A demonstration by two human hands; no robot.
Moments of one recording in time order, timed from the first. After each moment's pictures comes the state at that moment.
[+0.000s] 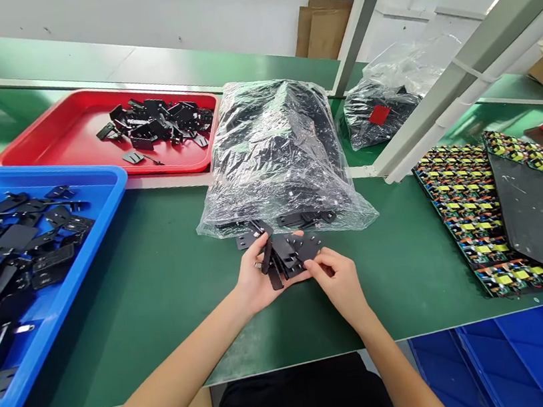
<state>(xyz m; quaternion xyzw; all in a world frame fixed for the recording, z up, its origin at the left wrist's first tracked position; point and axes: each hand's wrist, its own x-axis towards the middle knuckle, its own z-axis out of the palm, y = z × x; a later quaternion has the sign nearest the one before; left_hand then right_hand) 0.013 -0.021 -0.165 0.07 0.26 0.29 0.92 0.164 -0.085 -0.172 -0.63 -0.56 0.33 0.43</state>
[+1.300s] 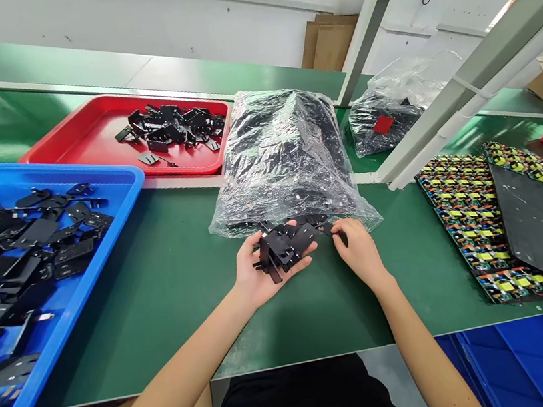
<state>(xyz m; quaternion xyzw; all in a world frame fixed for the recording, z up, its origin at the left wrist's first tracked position) -0.002 -0.019 -0.160 0.10 0.18 0.36 0.91 0.225 -0.041 -0.192 -0.66 -0.70 0.08 0.27</state>
